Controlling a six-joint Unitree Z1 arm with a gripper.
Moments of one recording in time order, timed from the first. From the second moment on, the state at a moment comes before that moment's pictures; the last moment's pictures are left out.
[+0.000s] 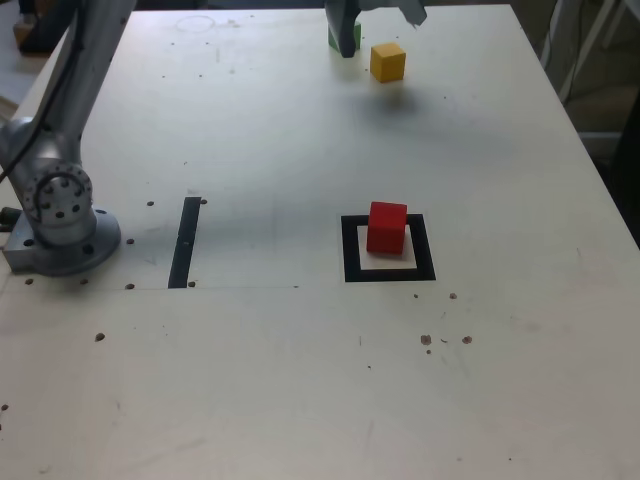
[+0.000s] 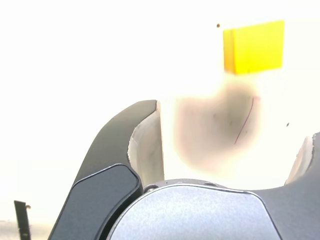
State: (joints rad) arm 0.63 2.24 -2.08 1.38 0.22 0.36
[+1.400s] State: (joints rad) arm 0.70 2.47 -2.26 1.32 0.21 0.32
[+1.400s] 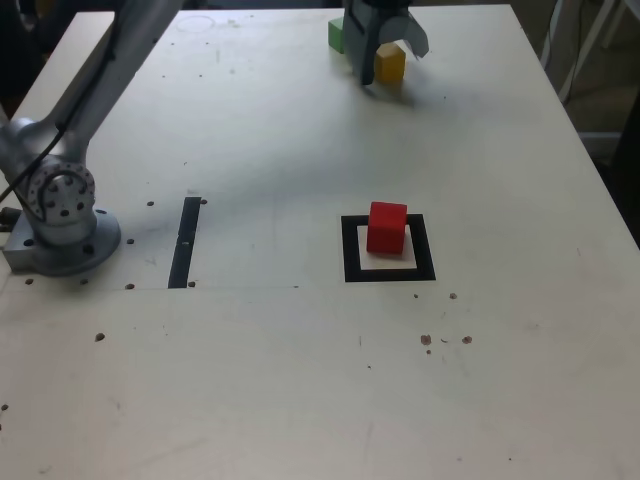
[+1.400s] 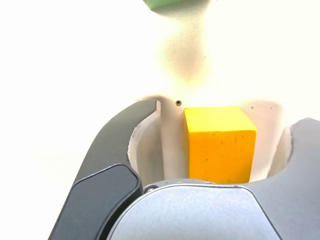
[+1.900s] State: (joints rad) arm 0.70 2.48 -2.27 1.29 0.20 0.32
